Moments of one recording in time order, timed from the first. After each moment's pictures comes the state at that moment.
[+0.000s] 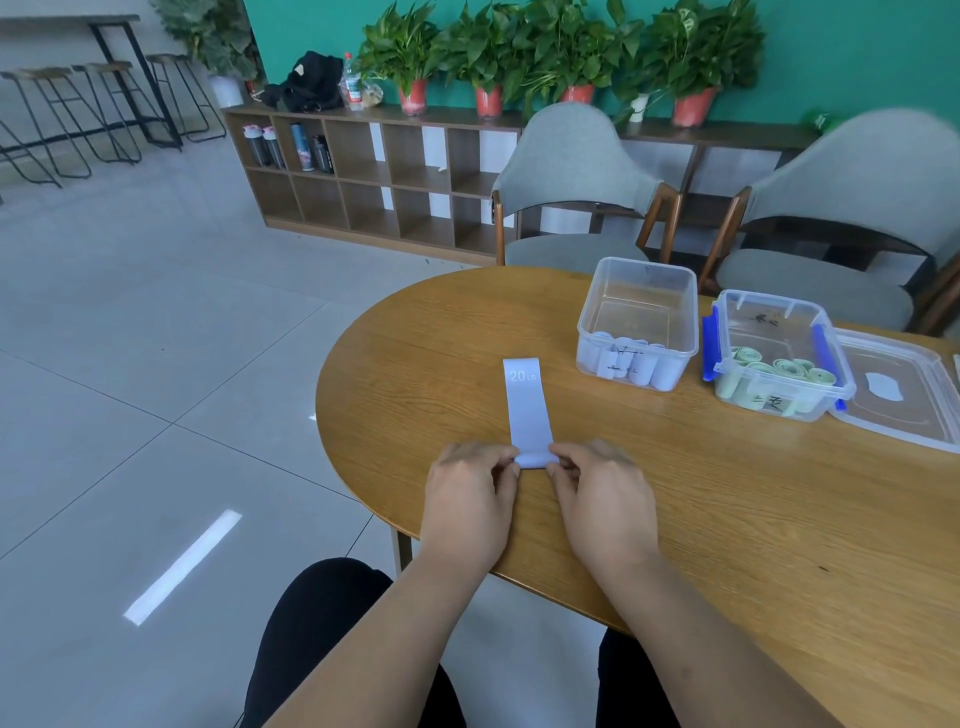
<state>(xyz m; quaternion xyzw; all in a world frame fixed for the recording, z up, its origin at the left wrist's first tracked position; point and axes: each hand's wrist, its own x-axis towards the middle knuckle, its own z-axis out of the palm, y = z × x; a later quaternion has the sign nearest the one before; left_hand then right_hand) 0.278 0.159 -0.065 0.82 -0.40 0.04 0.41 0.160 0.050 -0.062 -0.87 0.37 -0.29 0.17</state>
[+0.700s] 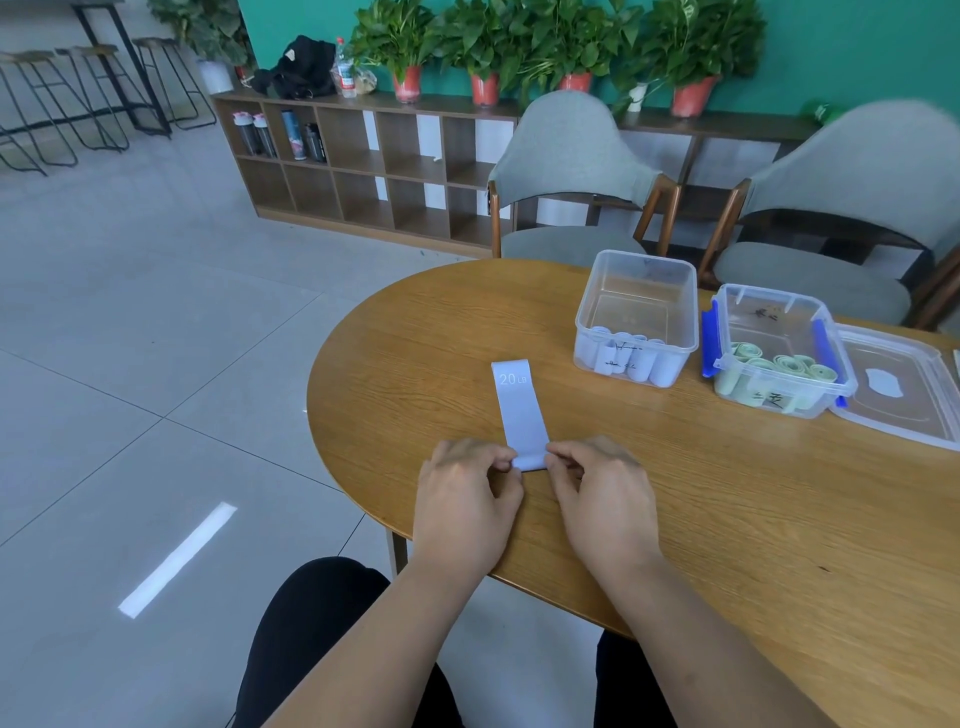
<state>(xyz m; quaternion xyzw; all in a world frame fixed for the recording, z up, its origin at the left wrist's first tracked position) 0.278 0.161 -0.071 0.83 -0.40 0.05 0.40 0.160 0.048 -0.064 -0.85 0.37 -0.32 0.20</state>
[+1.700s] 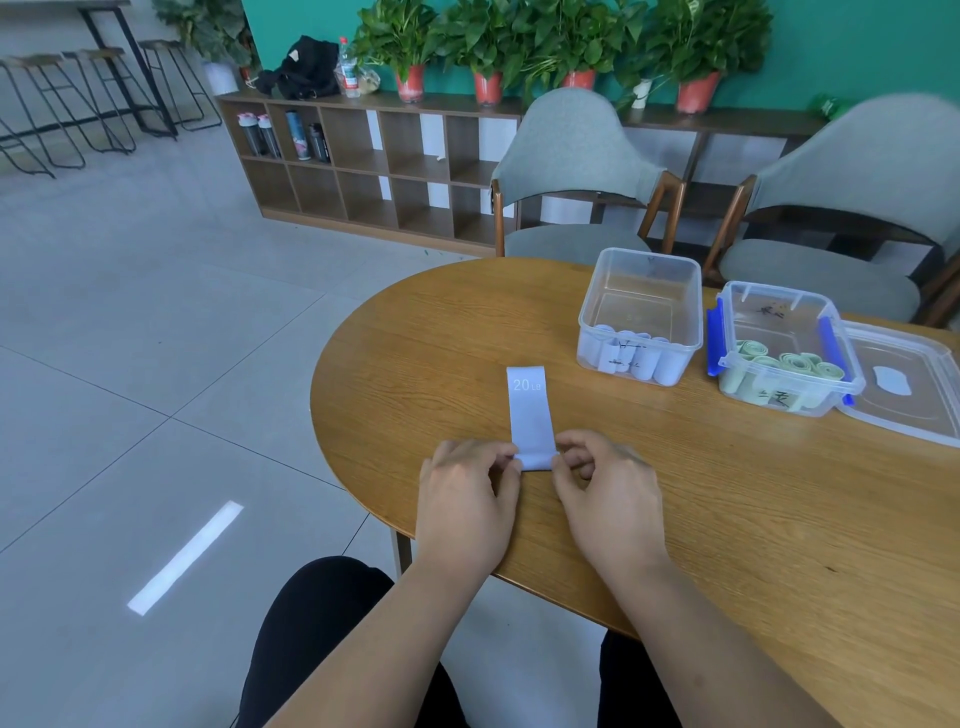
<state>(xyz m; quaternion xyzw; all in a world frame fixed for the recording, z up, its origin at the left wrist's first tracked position) 0.274 0.162 -0.067 0.83 -0.39 0.06 0.40 0.157 0.049 -0.059 -0.82 0.38 -0.33 0.26</state>
